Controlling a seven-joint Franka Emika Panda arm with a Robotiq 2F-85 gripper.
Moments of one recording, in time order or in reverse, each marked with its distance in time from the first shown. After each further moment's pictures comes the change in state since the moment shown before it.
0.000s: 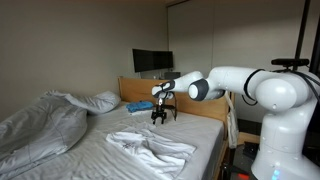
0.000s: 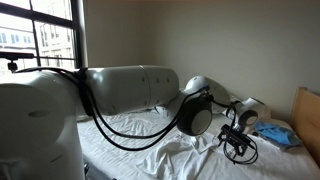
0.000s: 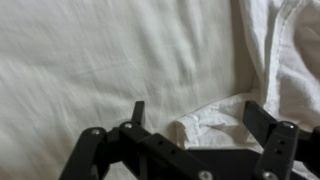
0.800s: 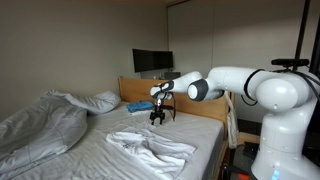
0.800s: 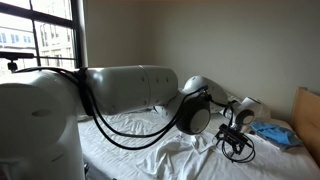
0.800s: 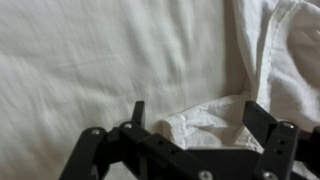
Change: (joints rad) arm 0.021 0.000 0.001 -0.002 0.000 0.017 -0.022
